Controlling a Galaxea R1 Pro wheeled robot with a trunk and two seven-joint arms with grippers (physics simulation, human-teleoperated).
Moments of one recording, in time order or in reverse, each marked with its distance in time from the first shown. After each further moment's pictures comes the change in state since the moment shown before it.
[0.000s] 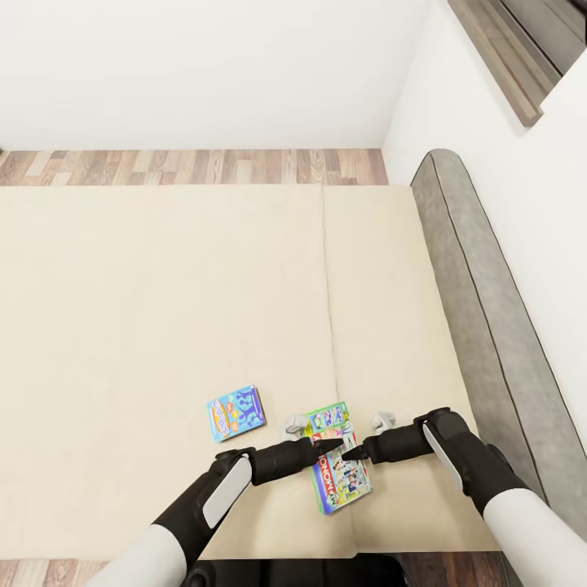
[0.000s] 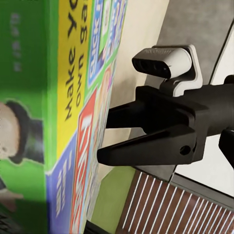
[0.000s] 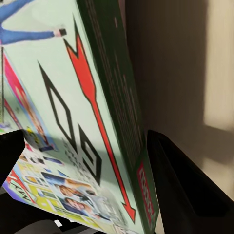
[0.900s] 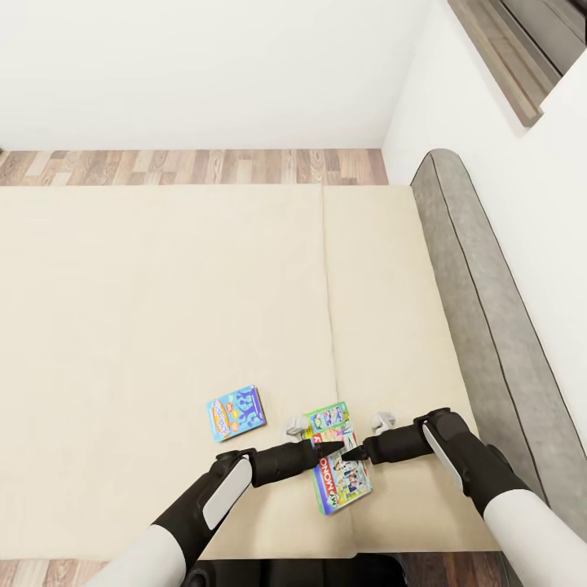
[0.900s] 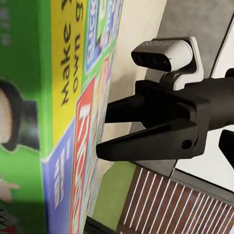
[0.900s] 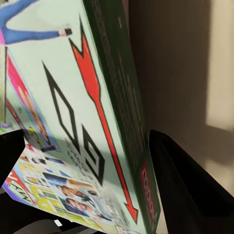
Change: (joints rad) left arm 0.001 0.004 -0.018 -0.002 0.000 0.000 -0.005; right arm 0.003 0.000 0.001 -0.006 0.002 -0.002 0.003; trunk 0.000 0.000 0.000
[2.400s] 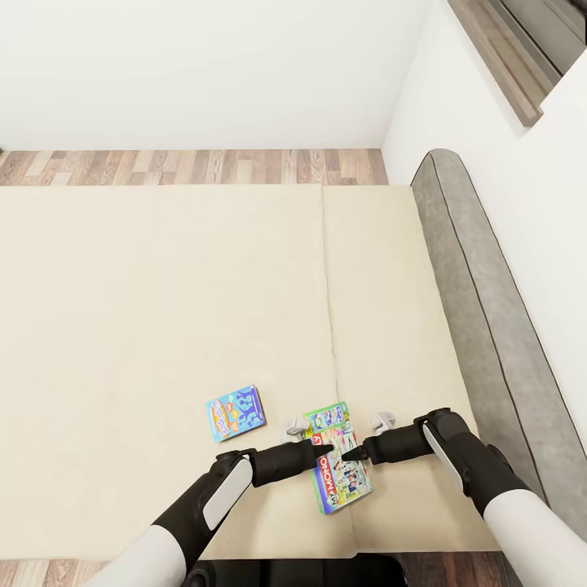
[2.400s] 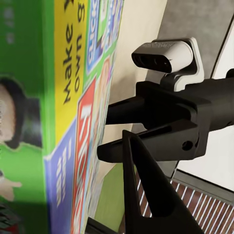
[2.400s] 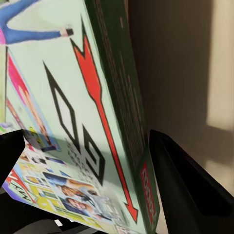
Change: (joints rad) left arm 0.000 0.000 -0.002 -0.001 -0.003 -0.009 0.003; right arm 0.000 0.000 0.000 0.000 -0.001 0.002 0.000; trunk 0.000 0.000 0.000
